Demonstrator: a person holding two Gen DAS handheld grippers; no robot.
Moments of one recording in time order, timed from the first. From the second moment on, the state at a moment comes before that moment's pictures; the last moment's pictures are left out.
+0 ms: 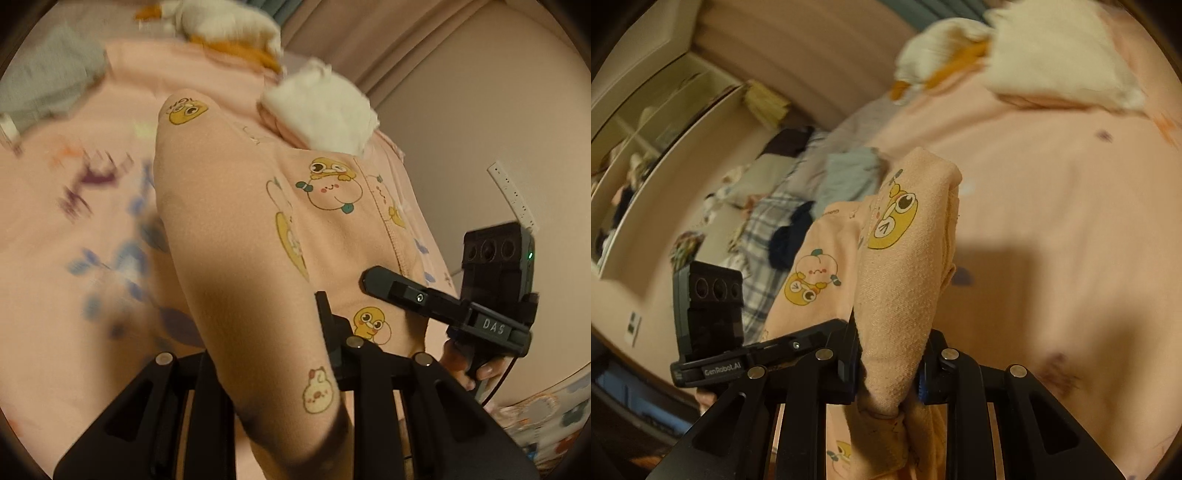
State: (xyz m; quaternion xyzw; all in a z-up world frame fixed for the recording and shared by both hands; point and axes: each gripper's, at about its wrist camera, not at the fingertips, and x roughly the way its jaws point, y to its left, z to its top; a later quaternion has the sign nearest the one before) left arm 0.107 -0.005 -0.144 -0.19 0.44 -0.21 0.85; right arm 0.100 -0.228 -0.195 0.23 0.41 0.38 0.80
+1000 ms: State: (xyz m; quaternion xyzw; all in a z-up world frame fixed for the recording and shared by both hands) left arm 0.058 0.082 -0.098 -0.15 0.40 -0.12 0.90; right arm 0.091 -0.104 -0.145 0.15 0.41 0.44 0.78
